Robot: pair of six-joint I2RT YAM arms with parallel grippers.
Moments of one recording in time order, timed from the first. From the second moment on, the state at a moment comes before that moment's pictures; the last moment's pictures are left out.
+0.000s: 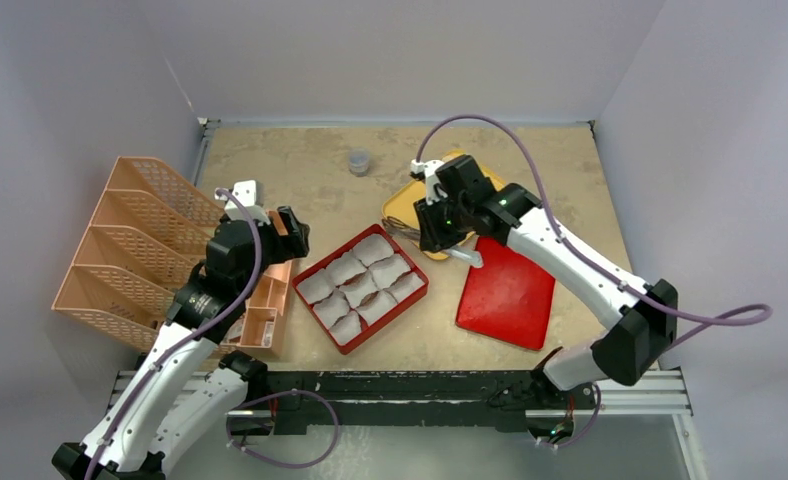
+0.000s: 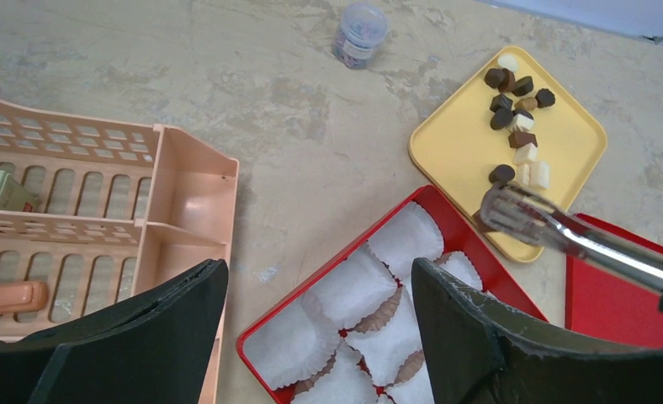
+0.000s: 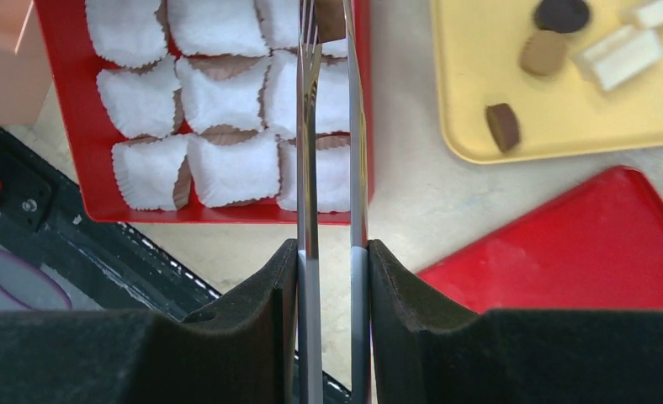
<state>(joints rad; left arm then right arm) -0.43 0.69 0.79 -0.45 -0.27 -0.40 0.66 1.43 1.38 -0.85 -0.10 0.17</state>
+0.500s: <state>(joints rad) -0.43 0.68 0.79 -0.46 -0.31 -0.40 0.77 1.64 1.43 -0.81 -0.07 0.18</state>
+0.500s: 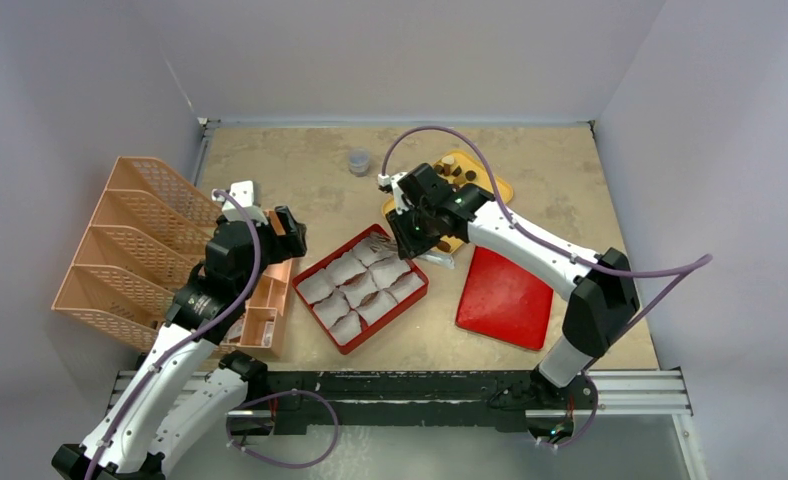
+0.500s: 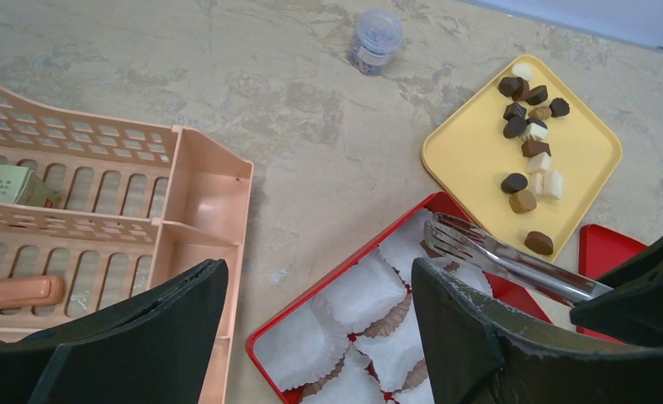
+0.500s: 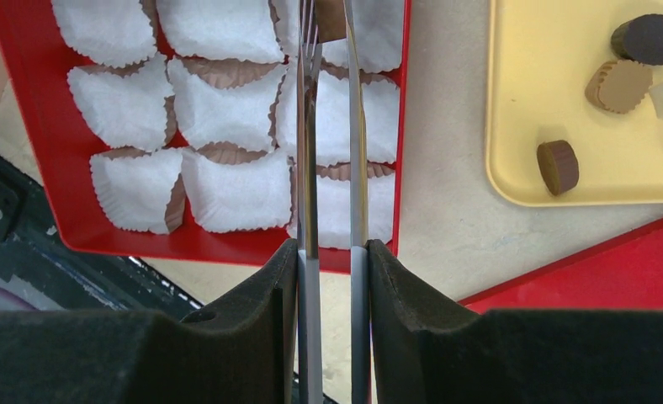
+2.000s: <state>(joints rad) -0.43 0.67 0.79 -0.48 -0.31 -0.40 0.77 1.54 1.49 -0.87 0.04 0.18</state>
